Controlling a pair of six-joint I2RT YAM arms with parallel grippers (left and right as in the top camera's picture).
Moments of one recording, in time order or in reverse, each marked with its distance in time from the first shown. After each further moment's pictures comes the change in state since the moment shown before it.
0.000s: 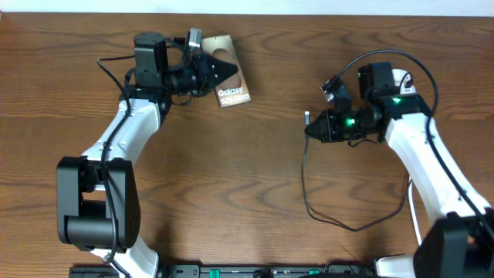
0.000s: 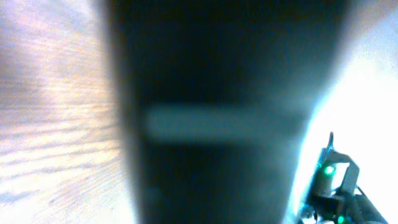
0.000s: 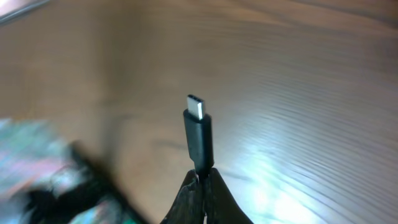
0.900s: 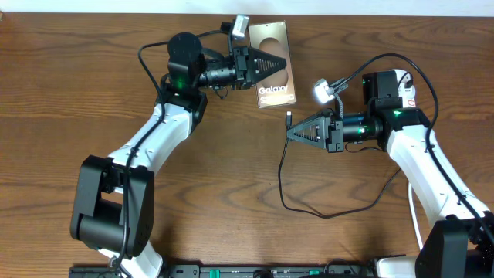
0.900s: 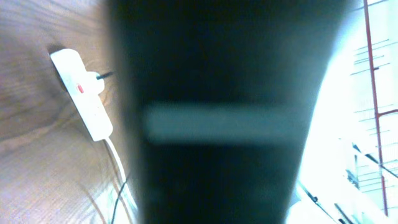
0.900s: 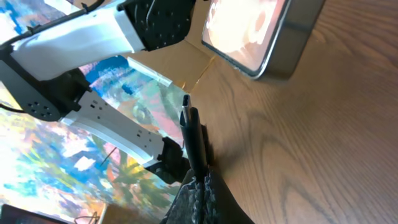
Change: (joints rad) left arm -0.203 -0.002 0.000 0.542 0.085 -0.416; right arm -0.018 -0.024 -0.119 0.211 -0.705 -0.223
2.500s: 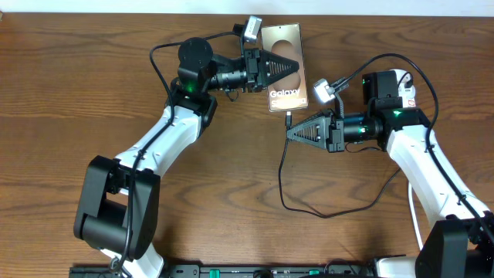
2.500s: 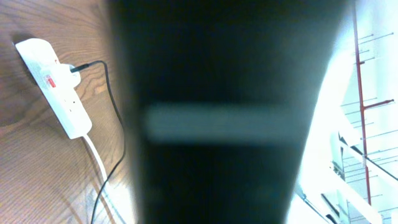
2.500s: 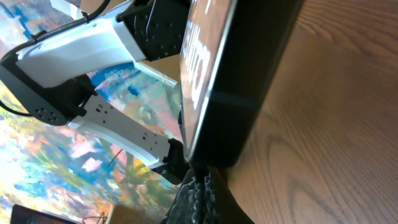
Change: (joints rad) left arm -0.058 0.000 0.000 0.078 -0.024 -0.077; right arm 0.000 0.000 0.000 -0.003 -0.019 0.019
